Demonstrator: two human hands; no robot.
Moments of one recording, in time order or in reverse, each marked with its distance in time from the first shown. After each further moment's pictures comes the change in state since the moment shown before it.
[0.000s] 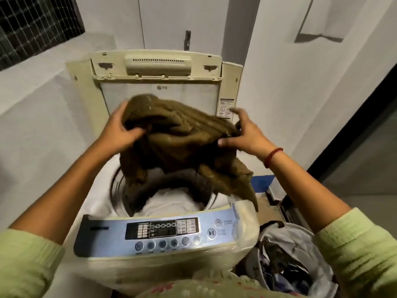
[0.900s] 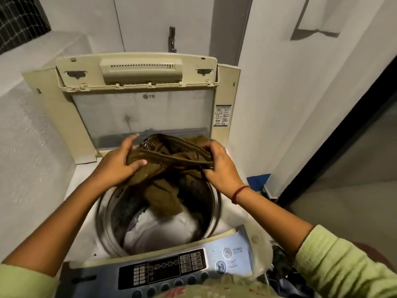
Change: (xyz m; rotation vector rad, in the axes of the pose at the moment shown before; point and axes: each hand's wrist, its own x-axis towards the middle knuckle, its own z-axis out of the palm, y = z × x) left_hand 0.052 -0.092 0.019 0.498 -0.180 -0.090; right_hand 0.050 0.039 0.097 -0.094 0.230 -0.193
